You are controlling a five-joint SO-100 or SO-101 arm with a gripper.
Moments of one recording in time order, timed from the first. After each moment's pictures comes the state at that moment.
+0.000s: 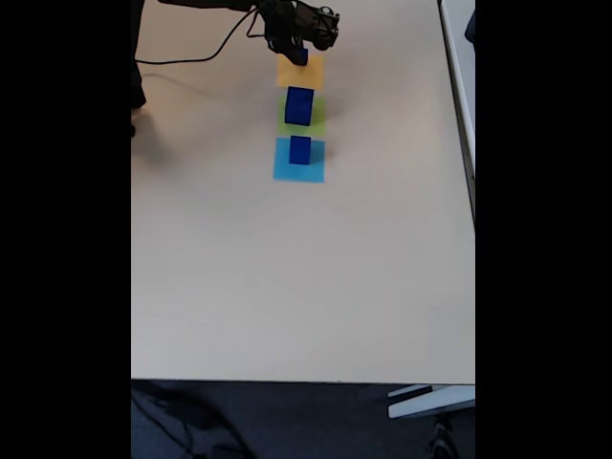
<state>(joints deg) -21.4 68.6 90.9 35.4 117.2</state>
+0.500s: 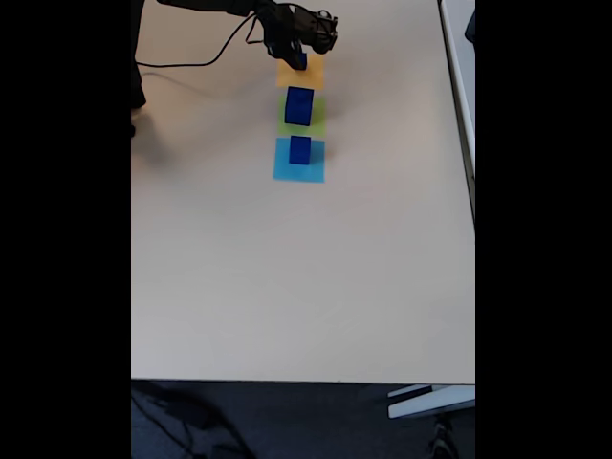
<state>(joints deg) -20.6 68.6 92.2 34.4 113.2</state>
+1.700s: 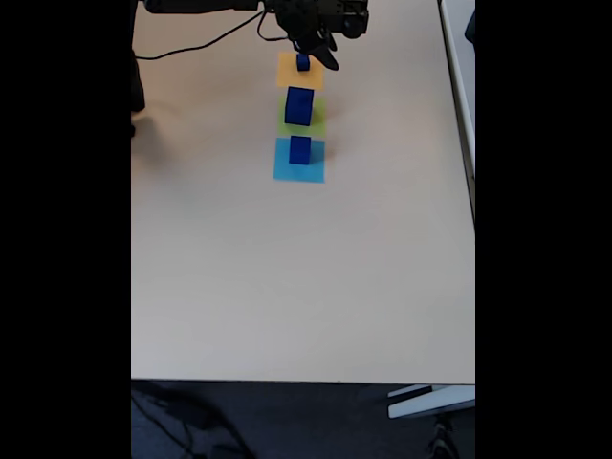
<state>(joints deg) -8.2 77.0 79.5 44.5 97.2</state>
